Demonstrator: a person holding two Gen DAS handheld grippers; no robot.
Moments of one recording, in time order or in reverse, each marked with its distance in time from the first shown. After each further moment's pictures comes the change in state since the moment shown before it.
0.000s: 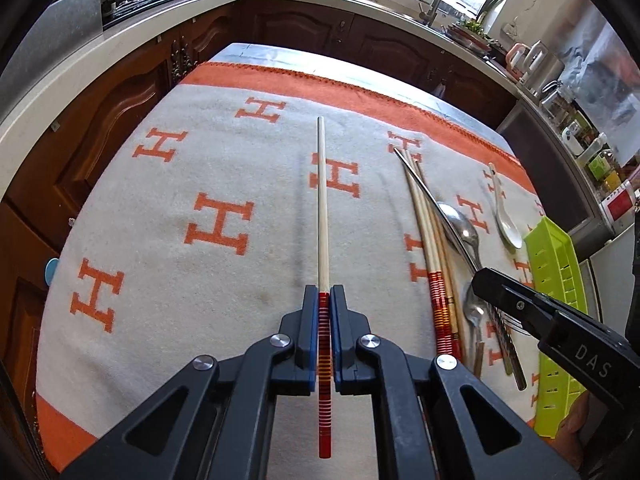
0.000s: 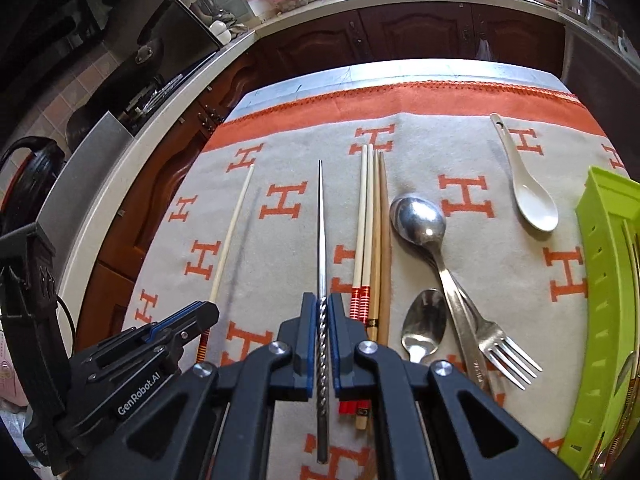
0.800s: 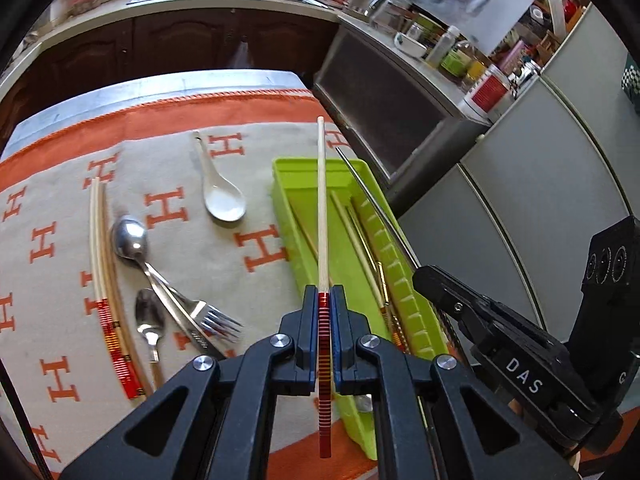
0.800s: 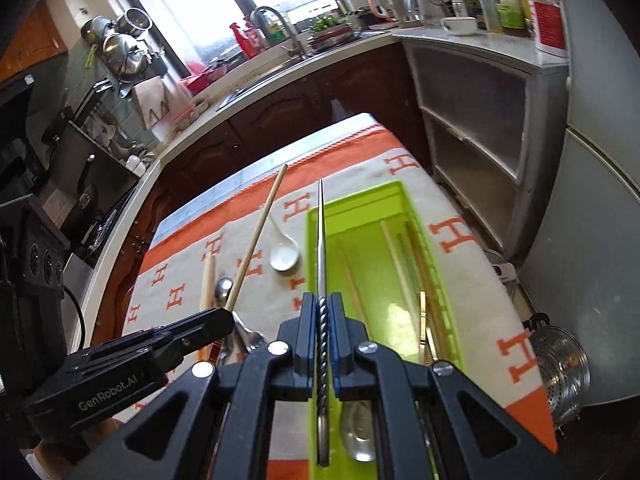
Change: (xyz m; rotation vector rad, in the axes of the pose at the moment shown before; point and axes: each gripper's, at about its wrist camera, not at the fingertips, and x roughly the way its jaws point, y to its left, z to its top) left arm -0.010 -0.255 -0.023 0.378 0.175 -0.339; right arm -0.158 -0.176 -0.050 0.332 -0.286 -0.154
